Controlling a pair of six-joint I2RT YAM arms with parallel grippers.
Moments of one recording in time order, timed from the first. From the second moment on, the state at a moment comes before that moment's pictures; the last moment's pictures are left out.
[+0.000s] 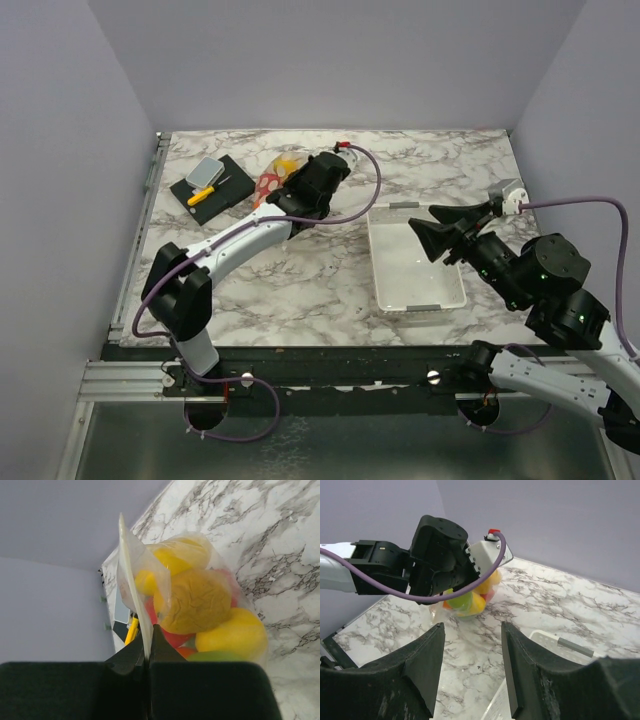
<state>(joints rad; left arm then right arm) -0.74 1.67 1.43 -0.31 -0.76 0.46 0.94 0.67 1.08 -0.33 0.29 0.09</state>
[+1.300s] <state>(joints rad) -1.02 1.66 1.14 -0.36 -0.66 -0.05 0.94 0.72 1.03 -0.40 0.35 0.08</state>
